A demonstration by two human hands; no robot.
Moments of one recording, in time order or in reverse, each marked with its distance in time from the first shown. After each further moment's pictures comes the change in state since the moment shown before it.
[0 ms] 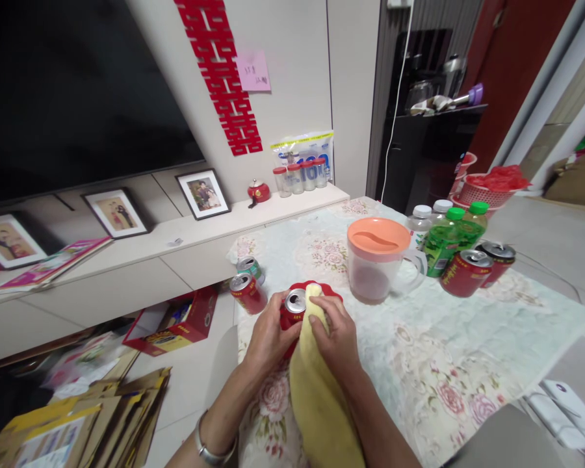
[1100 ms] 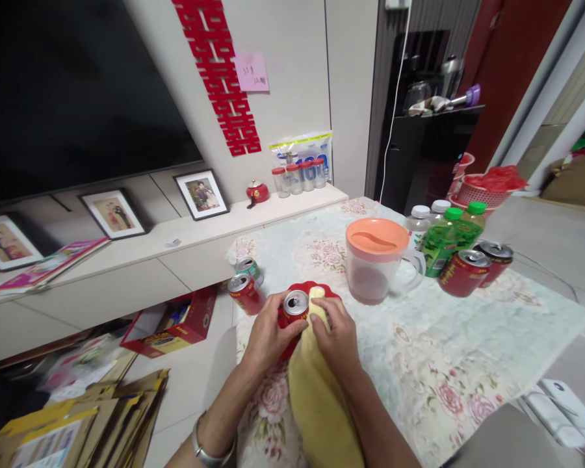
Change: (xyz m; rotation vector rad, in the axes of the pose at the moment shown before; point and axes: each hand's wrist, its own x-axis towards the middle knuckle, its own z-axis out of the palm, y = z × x) left_hand 0.004 -0.001 0.000 0.000 0.025 0.019; right_hand -0.001 0.011 0.001 -0.017 -0.018 0.054
